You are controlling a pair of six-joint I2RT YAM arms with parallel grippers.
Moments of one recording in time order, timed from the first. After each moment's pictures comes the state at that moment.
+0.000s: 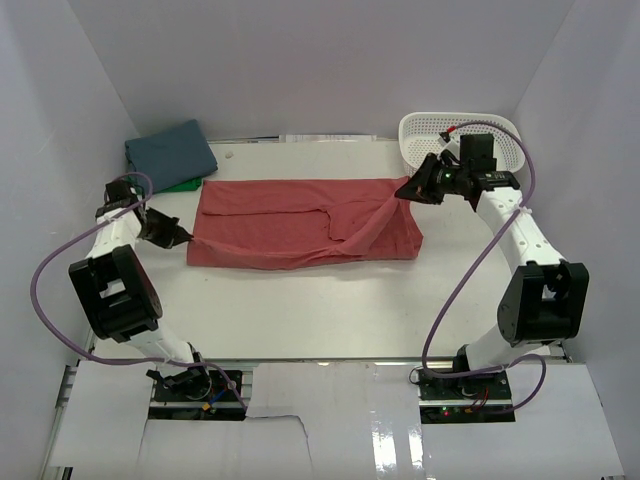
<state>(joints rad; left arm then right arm) 0.40 1.65 1.17 -0.67 0.37 -0.73 0.10 1.55 1.33 -0.50 -0.65 0.51</state>
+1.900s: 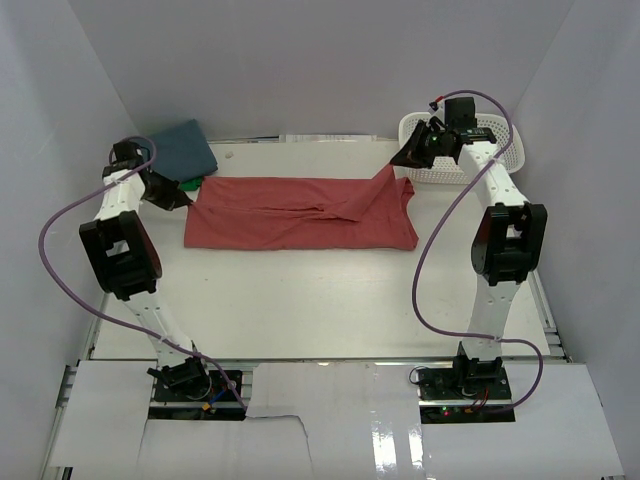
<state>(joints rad) 0.32 2.00 1.65 -0.74 0.32 -0.77 0.09 2.05 1.91 -0.63 -0.59 0.49</state>
